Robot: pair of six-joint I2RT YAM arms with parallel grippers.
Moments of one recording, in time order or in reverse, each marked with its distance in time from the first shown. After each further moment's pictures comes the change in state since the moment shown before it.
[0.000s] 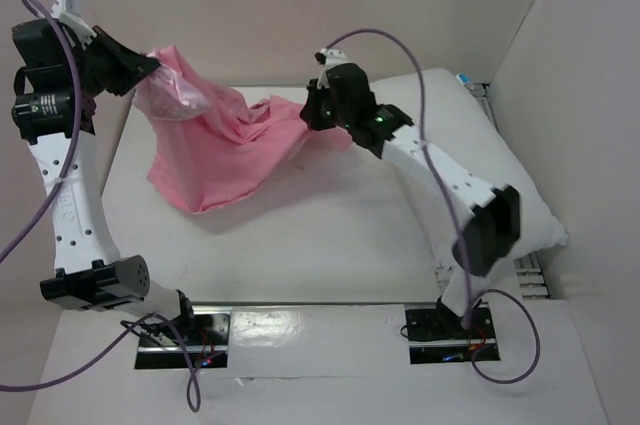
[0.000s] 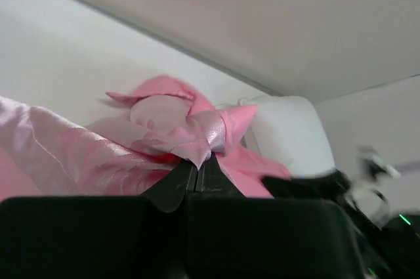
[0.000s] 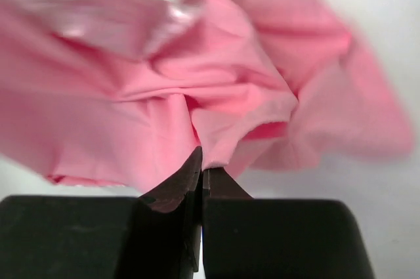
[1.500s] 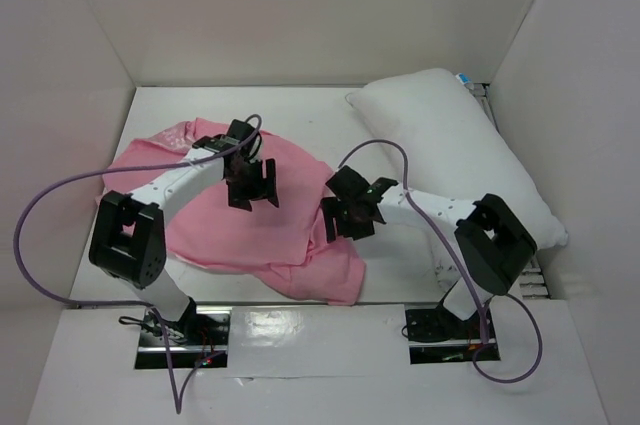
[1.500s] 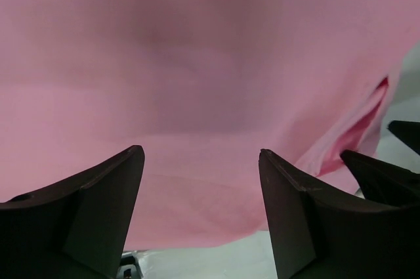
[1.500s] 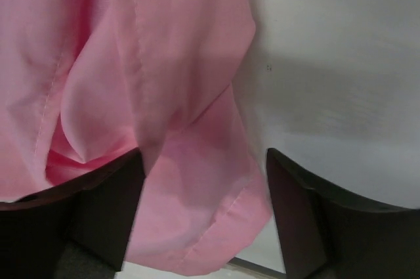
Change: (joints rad) left arm -0.618 0.170 -0.753 0.039 -0.286 0.108; right arm 0.155 -0.285 -0.756 -0.188 0.009 0.238
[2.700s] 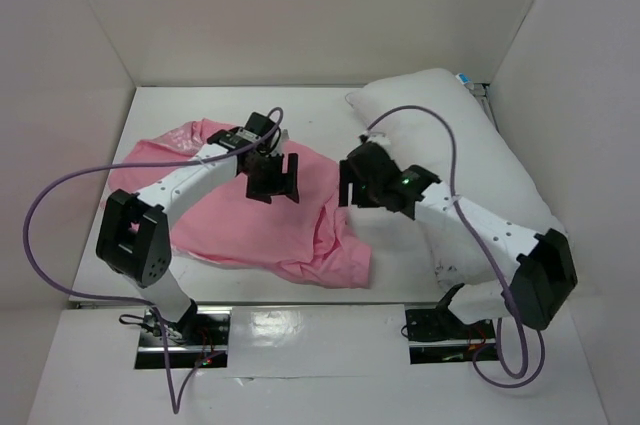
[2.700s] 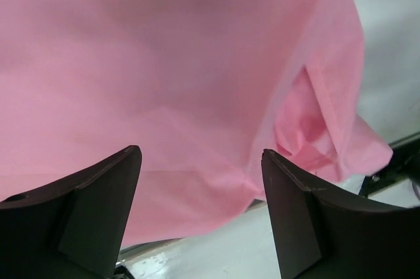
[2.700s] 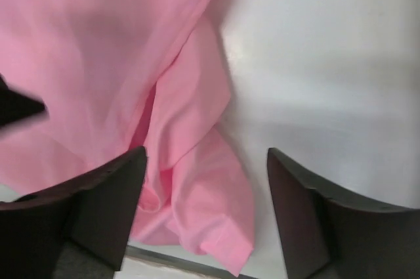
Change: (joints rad) left arm -0.112 0.029 0.119 0.008 0.068 0.033; right arm 0.023 -0.235 0.103 -0.081 0.275 0.021
